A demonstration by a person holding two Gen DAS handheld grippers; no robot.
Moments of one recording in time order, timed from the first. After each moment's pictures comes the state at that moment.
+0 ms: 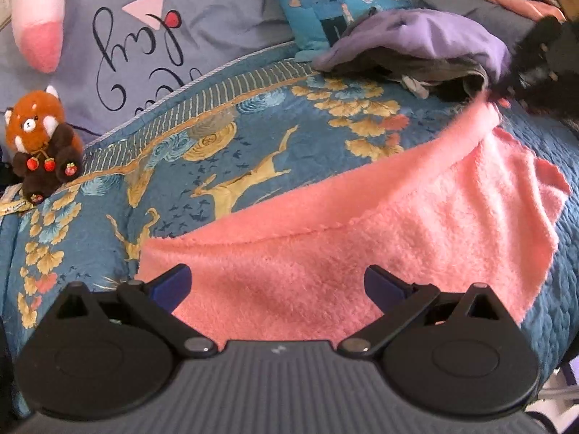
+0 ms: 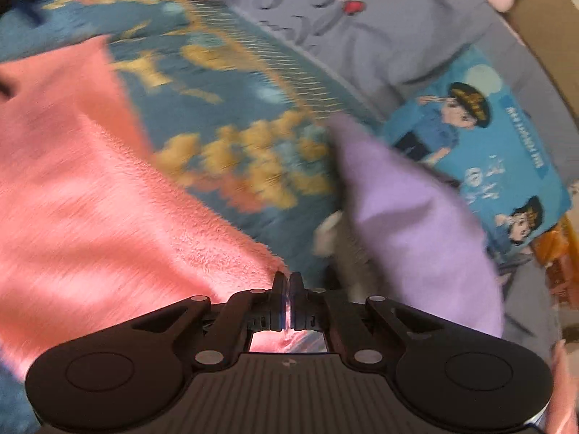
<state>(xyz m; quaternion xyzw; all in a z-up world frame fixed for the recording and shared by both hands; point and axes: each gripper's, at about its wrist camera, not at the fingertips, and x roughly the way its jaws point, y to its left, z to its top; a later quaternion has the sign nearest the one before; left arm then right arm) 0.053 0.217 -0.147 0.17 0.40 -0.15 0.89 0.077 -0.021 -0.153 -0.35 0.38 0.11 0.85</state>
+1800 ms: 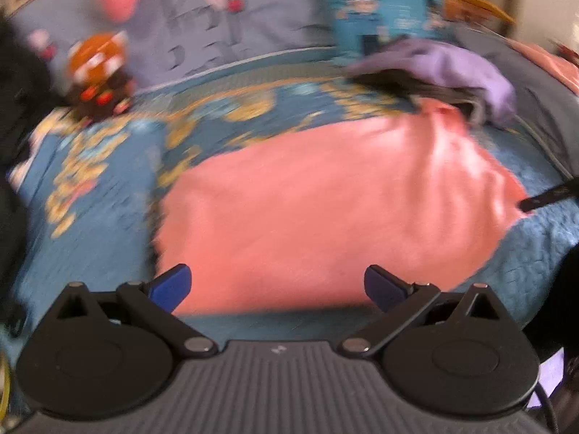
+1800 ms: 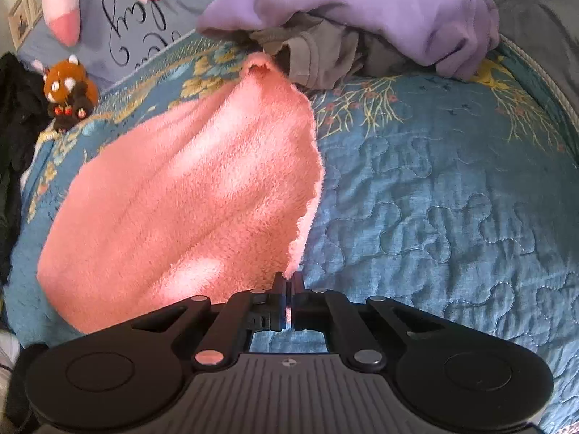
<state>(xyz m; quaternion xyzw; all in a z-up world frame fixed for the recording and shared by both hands) -0.067 0.267 -0.110 0.05 0.42 -0.08 0.90 -0.042 -0.126 -0.203 0.16 0.49 0.05 0.86</state>
